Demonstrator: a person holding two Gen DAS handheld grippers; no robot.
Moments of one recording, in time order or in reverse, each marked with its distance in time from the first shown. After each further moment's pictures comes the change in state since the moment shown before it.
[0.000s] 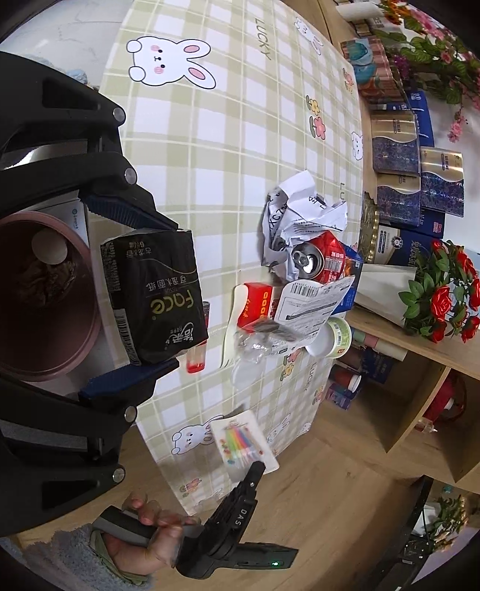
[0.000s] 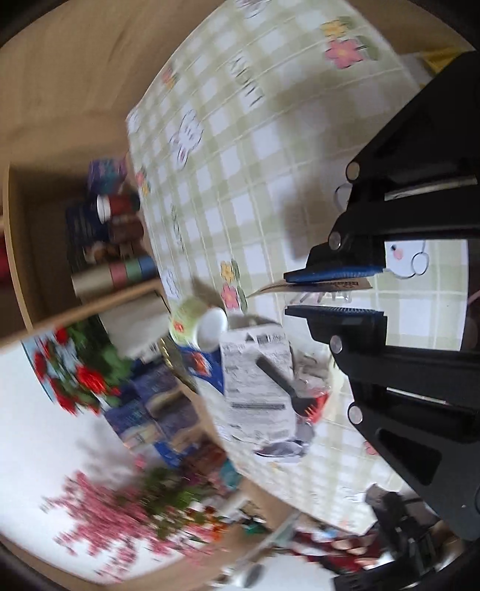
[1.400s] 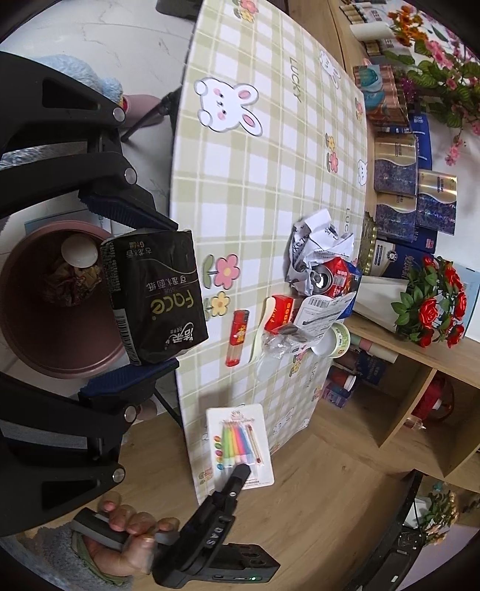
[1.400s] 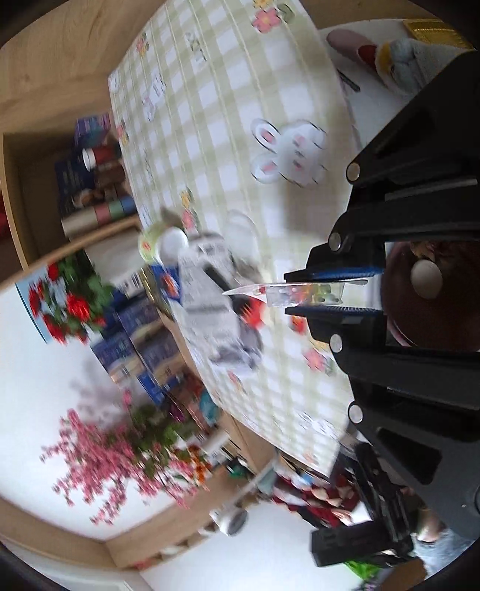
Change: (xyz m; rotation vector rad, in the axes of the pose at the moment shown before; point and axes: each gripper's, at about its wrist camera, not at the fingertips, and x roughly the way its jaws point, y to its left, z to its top) left arm -0.067 0.011 -0.055 -0.030 -0.027 0.017; right arm -0.066 0.055 -0.071 -0.044 0.064 0.261
